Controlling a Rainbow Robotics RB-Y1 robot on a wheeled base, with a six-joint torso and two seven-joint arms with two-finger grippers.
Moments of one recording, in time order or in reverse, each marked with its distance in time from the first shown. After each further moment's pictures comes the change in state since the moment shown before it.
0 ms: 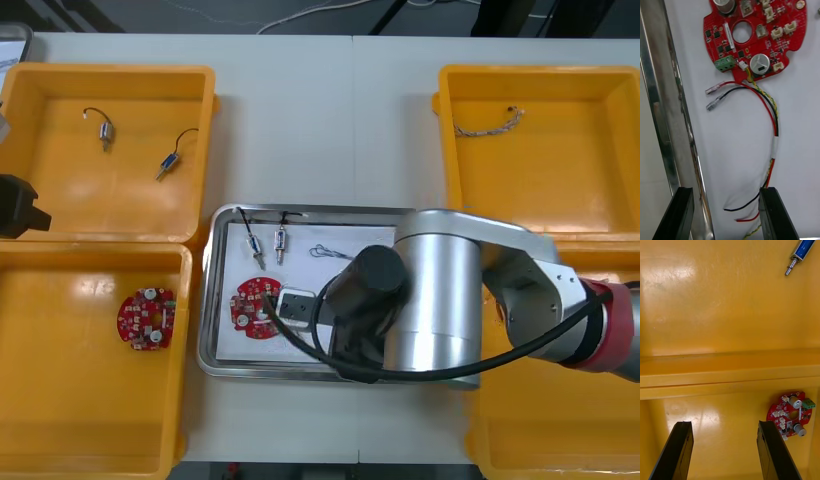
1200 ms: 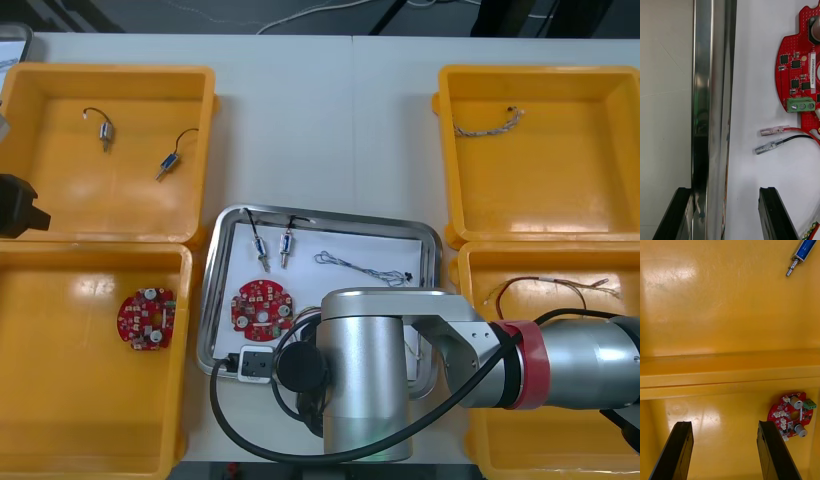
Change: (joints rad) right arm -0.029 0.152 0.221 0.110 0.161 -0.028 -0.039; left arm 0.000 -0.001 0.000 -0.002 -0.007 0.000 0.000
